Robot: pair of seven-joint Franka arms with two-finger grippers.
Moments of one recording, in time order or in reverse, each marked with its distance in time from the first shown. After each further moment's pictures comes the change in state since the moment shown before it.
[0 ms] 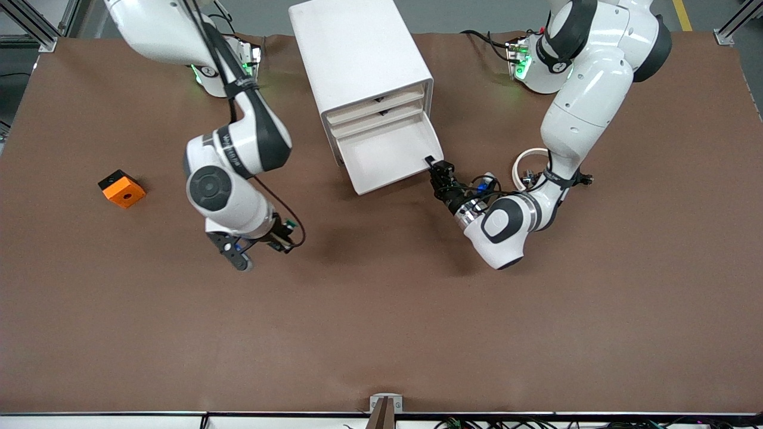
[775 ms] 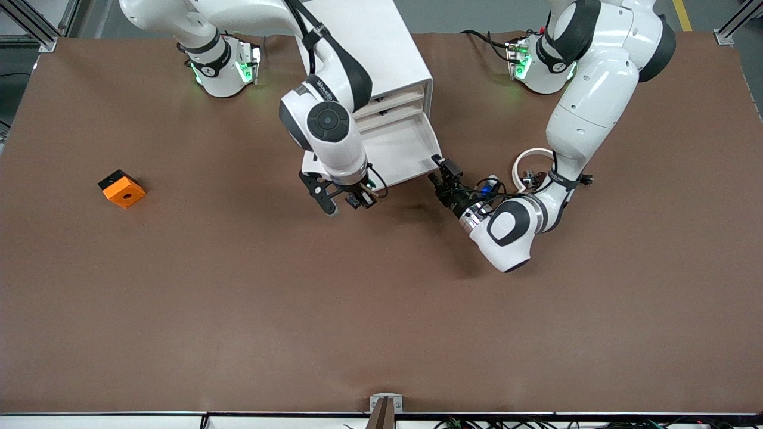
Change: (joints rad) left arm 0.014 0.000 0.000 0.016 0.000 0.001 0.019; right arm 0.296 0.010 0.000 0.019 0.015 0.030 0.435
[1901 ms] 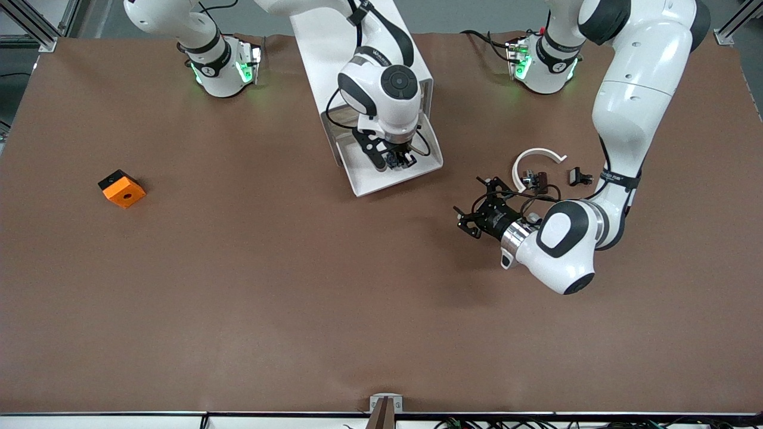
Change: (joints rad) left arm 0.111 -0.135 -0.010 0.122 0.221 0.030 0.823; right arm 0.227 0.087 -0.001 -0.002 0.000 0.014 0.237
